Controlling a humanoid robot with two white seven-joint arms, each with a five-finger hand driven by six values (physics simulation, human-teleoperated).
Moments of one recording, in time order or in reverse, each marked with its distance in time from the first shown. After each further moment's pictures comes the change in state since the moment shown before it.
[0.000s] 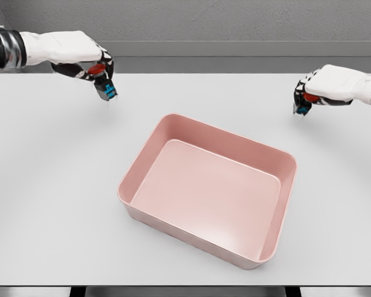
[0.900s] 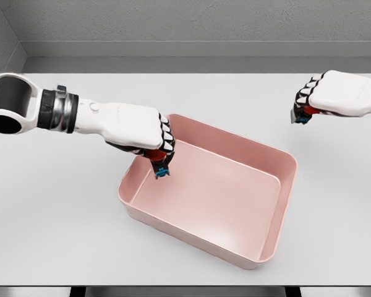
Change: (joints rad) left arm 0.031 0.085 -0.163 -0.605 0.053 -0.008 0.001; right arm 0.146 -0.211 -0.102 -0.398 -0.096 0.000 -0.019
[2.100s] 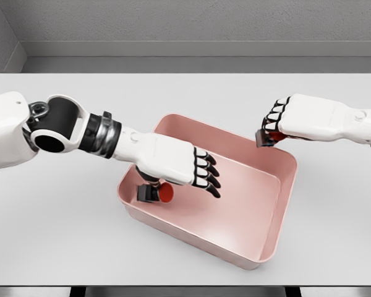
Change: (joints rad) left arm 0.000 -0.133 -0.085 -0.030 -0.036 0.001 0.003; right arm 0.118 0.038 -0.061 -0.170 -0.038 0.000 0.000
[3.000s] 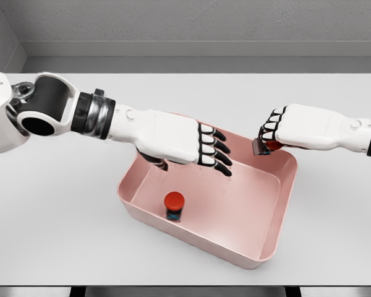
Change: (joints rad) left arm -0.035 0.035 0.092 -0.012 0.091 0.000 0.009; right arm 0.037 0.001 0.001 -0.014 -0.001 0.000 0.000
